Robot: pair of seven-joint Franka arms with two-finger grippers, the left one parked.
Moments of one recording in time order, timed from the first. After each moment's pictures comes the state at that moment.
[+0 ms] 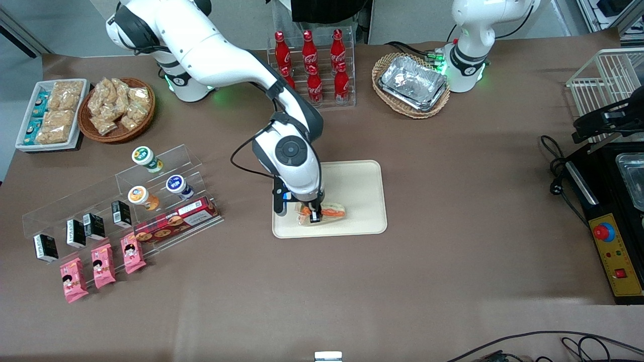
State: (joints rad) arm 0.70 0.73 0.01 -1.43 0.01 2.30 2.26
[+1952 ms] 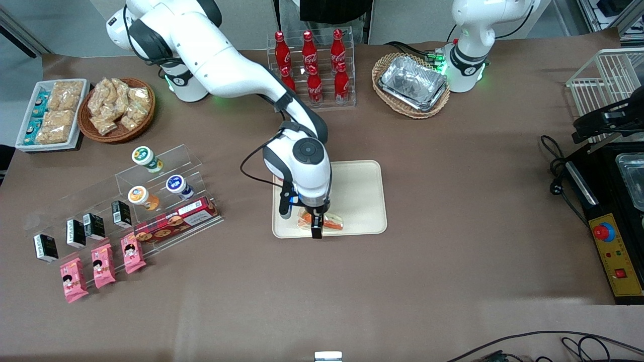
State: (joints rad) arm 0.73 0.81 -0.01 -1.35 -0.17 2.34 2.49
